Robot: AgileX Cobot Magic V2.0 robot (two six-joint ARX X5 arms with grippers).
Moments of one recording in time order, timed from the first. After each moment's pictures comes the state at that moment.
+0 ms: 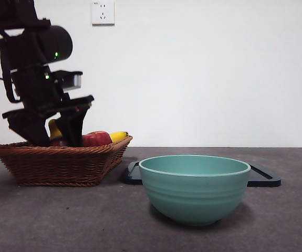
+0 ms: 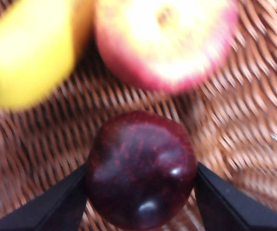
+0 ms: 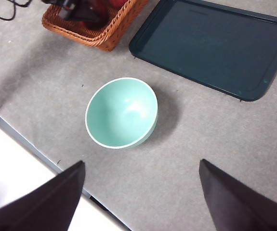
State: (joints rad) left arm -0.33 1.76 1.25 -0.59 0.11 0.01; right arm 0.15 0.69 0.98 -1.12 -0.52 -0.07
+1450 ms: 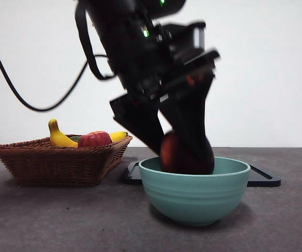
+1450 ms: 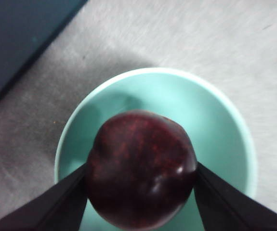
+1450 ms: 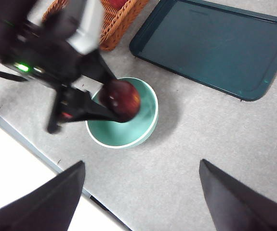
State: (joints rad) left arm -0.91 1.75 1.25 -0.57 0.12 0.02; right arm 0.15 0.69 0.98 -1.12 -0.52 -0.07
